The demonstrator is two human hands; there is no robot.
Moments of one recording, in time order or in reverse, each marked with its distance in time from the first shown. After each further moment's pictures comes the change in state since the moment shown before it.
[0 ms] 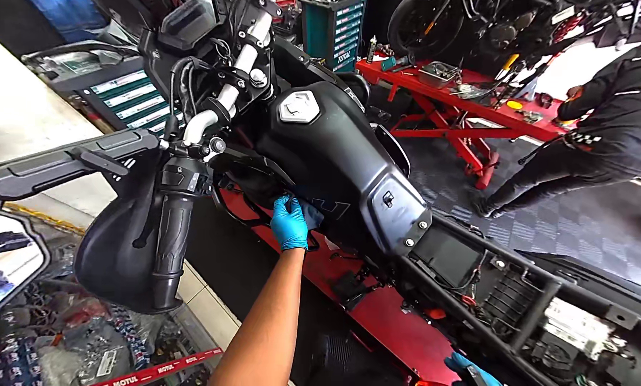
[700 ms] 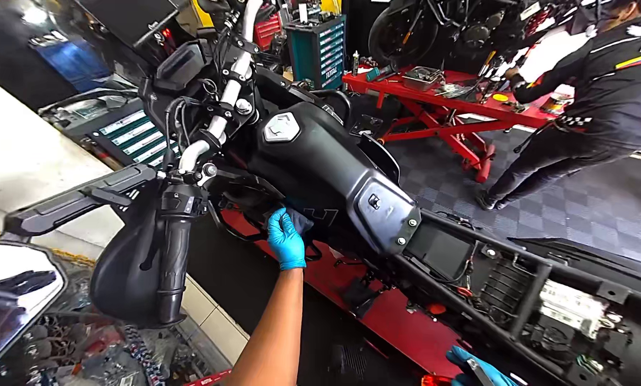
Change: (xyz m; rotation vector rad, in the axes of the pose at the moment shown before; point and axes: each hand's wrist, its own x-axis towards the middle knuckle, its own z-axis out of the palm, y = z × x) left_hand -0.019 -0.019 0.003 -0.336 0.133 0.348; right_hand -0.022 0.058 0.007 0.063 -0.013 -0.090
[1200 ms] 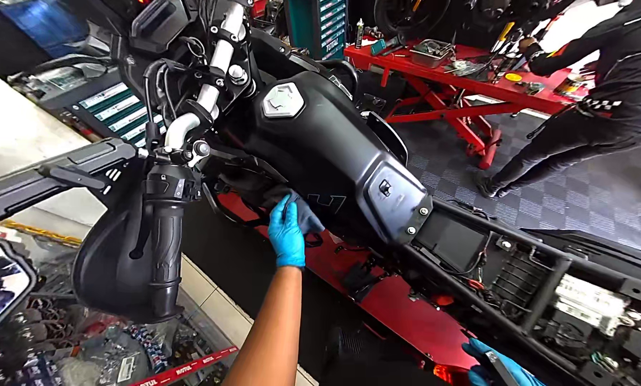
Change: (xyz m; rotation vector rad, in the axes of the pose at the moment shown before) left_hand -0.002 0.010 -0.015 -0.279 -0.130 -0.286; right_hand -0.001 0.007 -0.008 -0.060 -0.012 0.040
